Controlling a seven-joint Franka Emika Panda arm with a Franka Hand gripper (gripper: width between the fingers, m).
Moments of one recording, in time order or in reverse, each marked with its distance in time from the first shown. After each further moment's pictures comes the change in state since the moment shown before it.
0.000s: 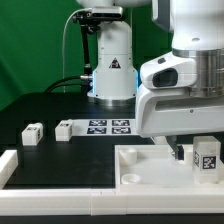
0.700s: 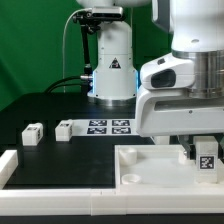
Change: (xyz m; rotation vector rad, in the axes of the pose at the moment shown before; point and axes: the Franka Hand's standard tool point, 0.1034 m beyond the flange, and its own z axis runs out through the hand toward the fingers) arm 0.000 0.001 0.000 0.013 0.001 0.287
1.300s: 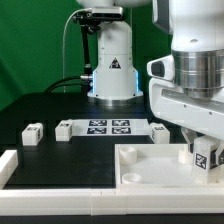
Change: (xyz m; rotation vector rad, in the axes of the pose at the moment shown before) arm 0.000 -0.004 0.001 0.013 0.008 0.864
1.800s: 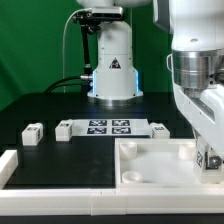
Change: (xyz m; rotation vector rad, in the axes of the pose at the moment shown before) arm 0.000 -0.002 -0.001 -0.001 -0.004 0.336
